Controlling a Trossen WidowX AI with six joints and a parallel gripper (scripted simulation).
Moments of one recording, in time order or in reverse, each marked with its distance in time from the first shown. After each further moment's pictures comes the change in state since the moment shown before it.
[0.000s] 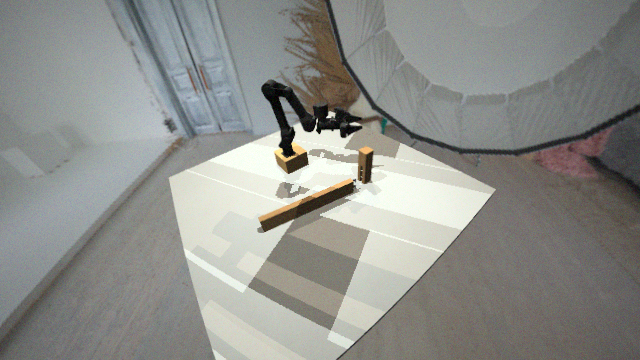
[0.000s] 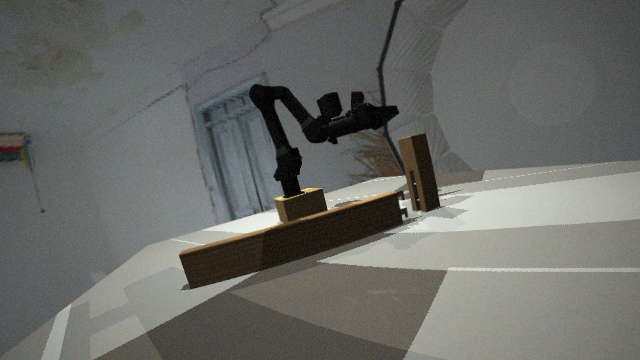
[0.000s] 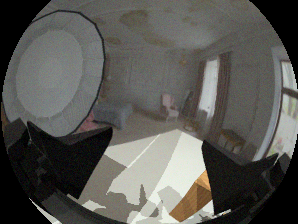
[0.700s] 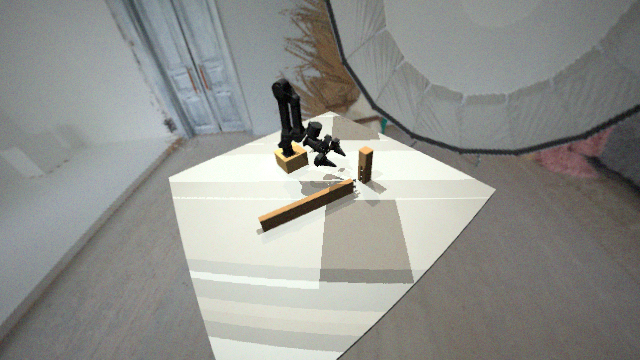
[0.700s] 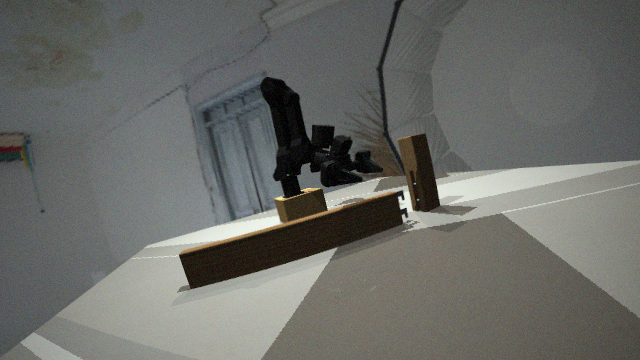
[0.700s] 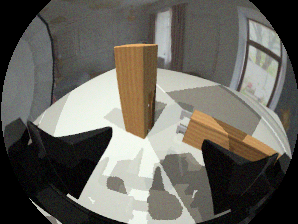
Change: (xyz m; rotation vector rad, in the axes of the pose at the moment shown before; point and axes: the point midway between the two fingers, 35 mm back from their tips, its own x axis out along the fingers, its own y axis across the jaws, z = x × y) arm -0.097 -0.082 -0.142 0.138 0.404 -0.467
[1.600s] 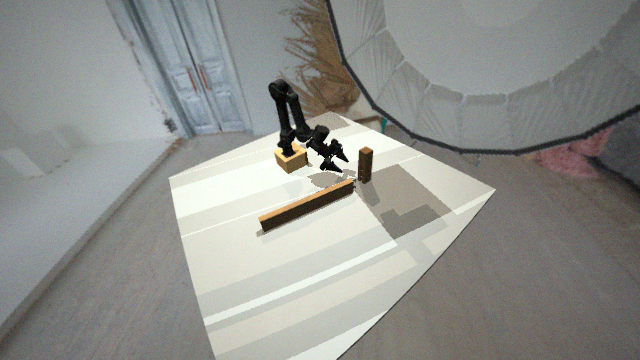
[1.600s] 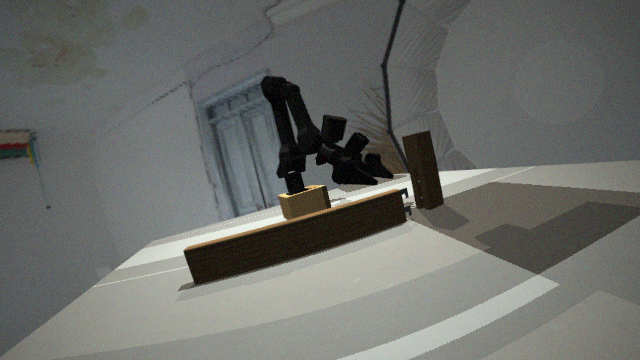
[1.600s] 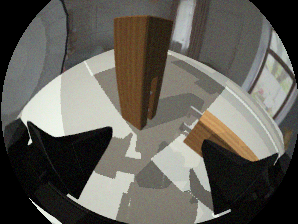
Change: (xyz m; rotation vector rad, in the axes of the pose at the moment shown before) arm 0.034 -0.010 -0.002 -0.165 0.175 0.094
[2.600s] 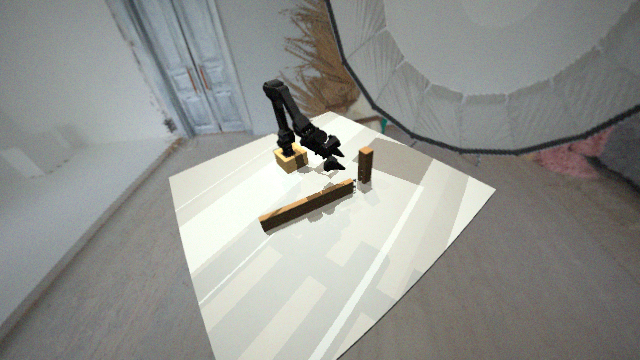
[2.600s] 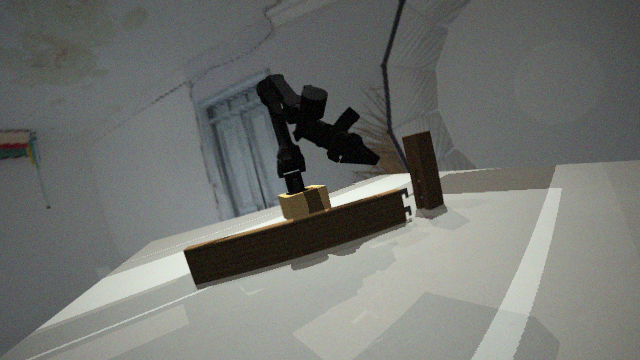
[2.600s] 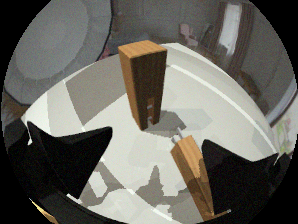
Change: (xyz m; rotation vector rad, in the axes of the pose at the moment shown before) arm -0.017 -0.051 0.054 -0.184 0.102 0.361
